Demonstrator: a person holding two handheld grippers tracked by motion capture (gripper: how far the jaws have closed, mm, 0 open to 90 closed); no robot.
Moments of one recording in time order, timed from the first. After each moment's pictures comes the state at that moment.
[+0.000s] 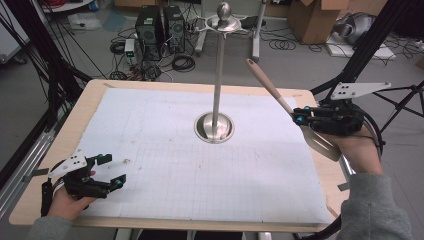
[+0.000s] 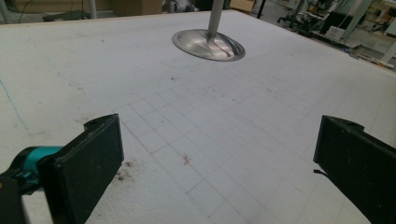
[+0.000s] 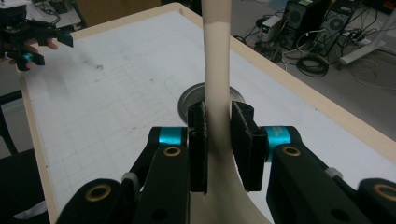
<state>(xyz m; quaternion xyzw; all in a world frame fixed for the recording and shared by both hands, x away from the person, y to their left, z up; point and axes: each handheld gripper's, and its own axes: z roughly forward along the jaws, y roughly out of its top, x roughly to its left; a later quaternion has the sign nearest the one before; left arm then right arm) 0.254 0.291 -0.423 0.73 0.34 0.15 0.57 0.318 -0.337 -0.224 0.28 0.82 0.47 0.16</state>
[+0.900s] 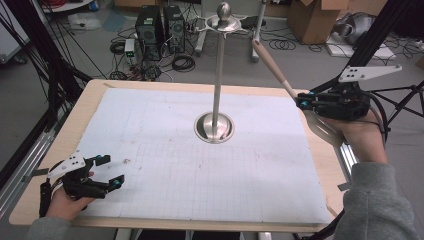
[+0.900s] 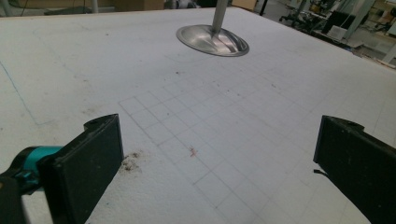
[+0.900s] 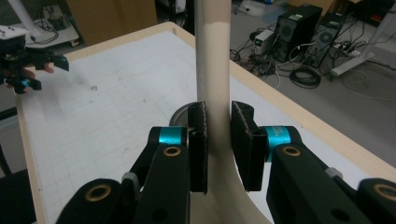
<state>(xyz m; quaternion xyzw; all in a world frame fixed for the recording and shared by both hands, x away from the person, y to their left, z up) 0.255 0.296 -0.428 0.73 0.35 0.14 0.57 0.336 -0.343 -0.200 0.29 0.81 0.49 0.16</state>
